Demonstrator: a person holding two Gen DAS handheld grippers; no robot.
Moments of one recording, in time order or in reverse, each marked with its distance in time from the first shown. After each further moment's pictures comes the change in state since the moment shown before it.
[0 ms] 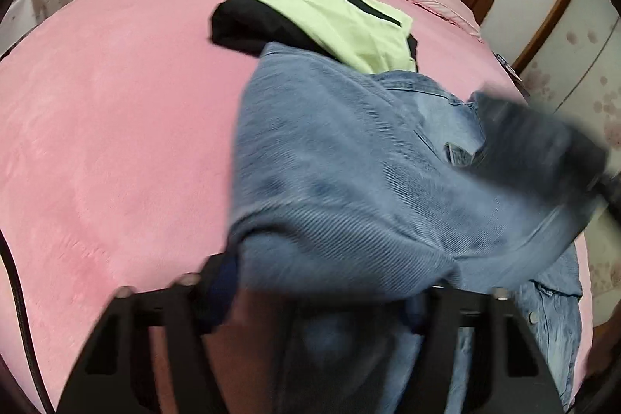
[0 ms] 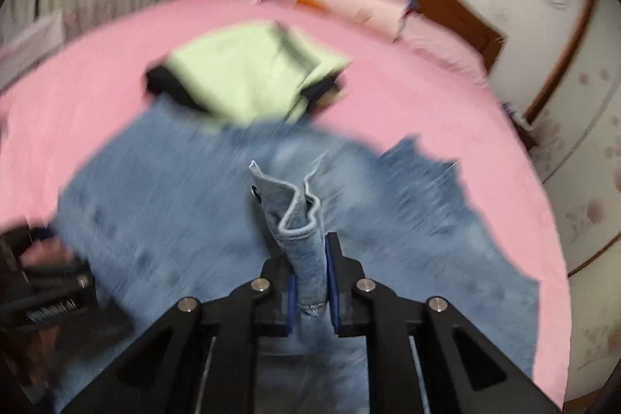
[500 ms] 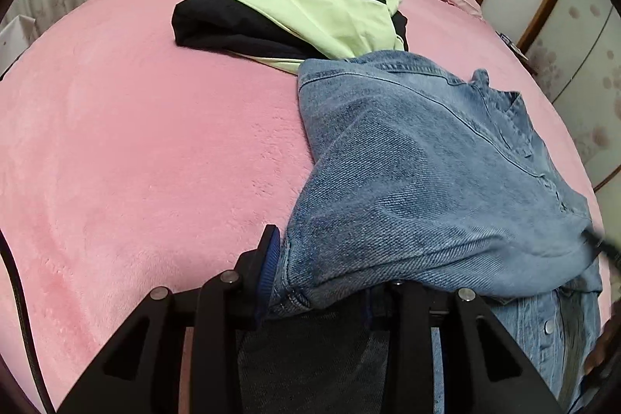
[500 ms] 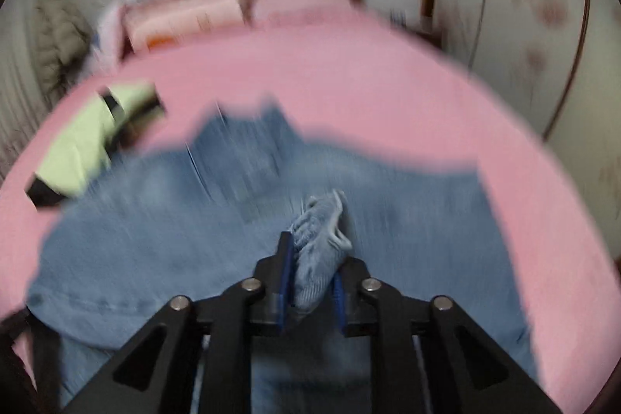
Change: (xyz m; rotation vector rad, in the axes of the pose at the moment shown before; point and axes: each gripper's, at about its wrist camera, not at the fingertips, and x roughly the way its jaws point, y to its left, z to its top) left arm 0.026 -0.033 0.004 0.067 0.027 0.039; right arm 0.044 -0.189 -0.109 0.532 0.134 -0.080
